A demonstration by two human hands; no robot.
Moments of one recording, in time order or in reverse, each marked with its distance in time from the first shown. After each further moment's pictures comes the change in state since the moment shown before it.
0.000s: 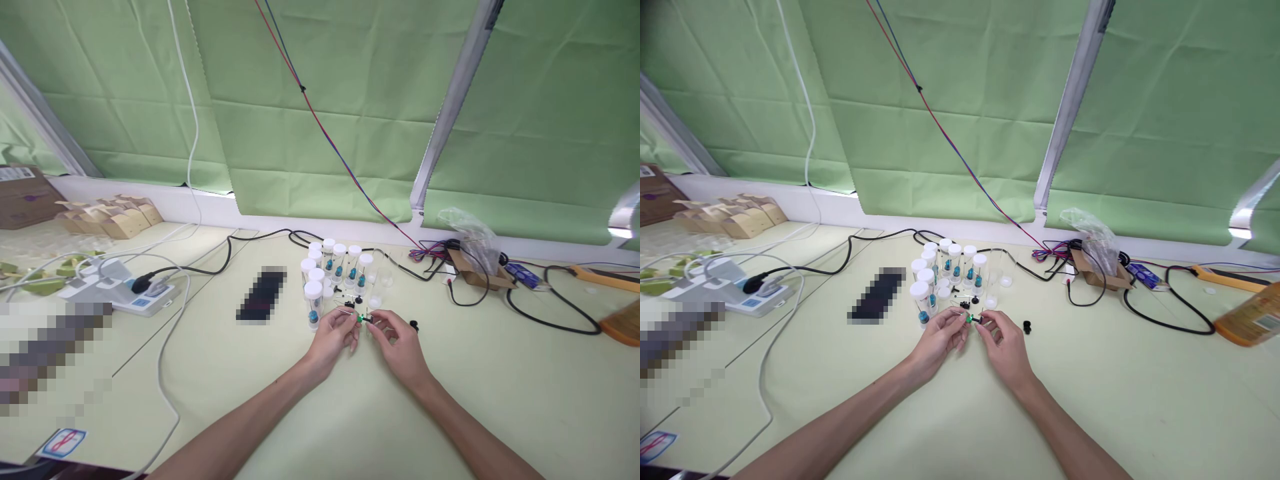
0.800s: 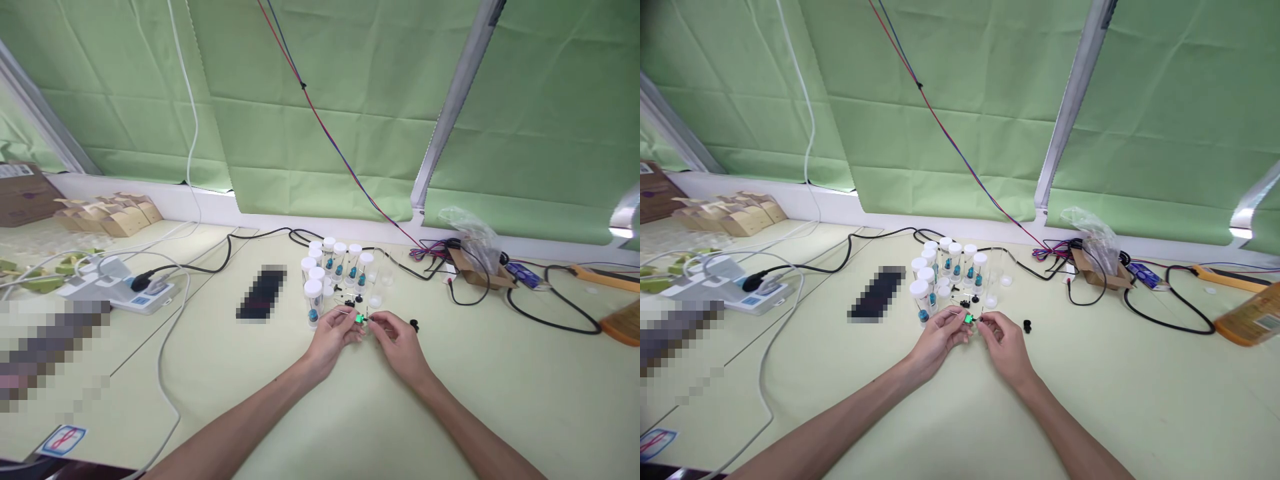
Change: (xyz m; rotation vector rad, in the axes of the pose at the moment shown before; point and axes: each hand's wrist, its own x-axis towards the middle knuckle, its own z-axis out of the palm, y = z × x) left_hand -0.002 0.000 0.000 -0.032 0.039 -0.020; right_hand 0.001 -0.002 -0.004 0.090 -0.083 0.125
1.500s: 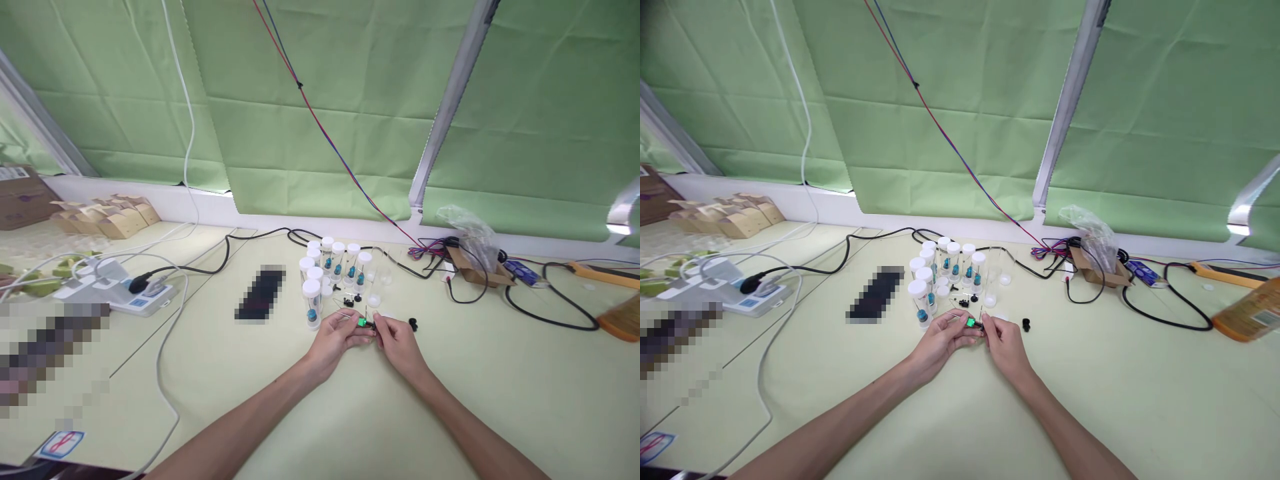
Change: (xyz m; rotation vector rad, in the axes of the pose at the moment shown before) left_hand -0.005 0.002 0.004 -0.027 -0.093 -0.064; right_hand 0.002 0.004 0.002 -0.116 0.018 0.059
